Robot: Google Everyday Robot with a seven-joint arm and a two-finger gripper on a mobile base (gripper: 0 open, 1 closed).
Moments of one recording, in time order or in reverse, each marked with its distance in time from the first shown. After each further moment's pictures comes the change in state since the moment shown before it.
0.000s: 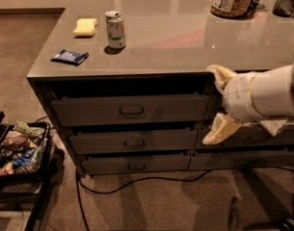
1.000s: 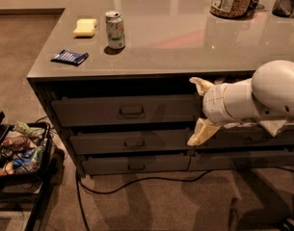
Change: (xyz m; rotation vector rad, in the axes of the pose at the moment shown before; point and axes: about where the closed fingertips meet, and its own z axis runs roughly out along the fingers) arm 0.013 0.010 0.080 -0.062 -0.040 0.007
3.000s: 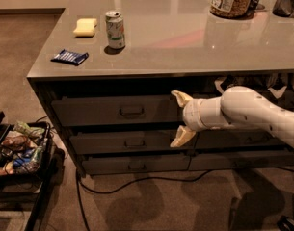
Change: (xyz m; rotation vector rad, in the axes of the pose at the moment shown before) arm 0.026 0.006 0.123 -0.003 -0.134 -0.050
